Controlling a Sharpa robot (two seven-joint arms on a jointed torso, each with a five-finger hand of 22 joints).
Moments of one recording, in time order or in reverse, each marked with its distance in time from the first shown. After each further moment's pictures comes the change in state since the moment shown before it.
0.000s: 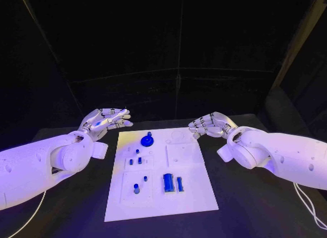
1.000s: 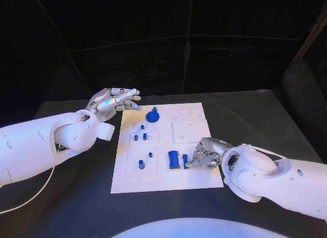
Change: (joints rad) left arm 0.010 -0.052 0.002 0.116 -0.012 0.023 -0.034; left_hand -0.060 -0.026 0.007 -0.007 0.000 -0.059 0.041 0.004 0.002 -0.085 0.023 0.075 0.007 -0.038 -0.002 0.242 0.068 0.000 0.080 -0.013 0.101 0.098; right arm -0.155 -0.067 -0.022 0.445 -0.956 0.029 -0.831; right_hand -0.214 -0.072 -0.004 0.062 -0.043 0.148 -0.135 0.230 0.111 0.356 -0.145 1.053 0.973 0.366 -0.159 1.206 1.019 -0.133 0.597 -0.150 1.080 0.773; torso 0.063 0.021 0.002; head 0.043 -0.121
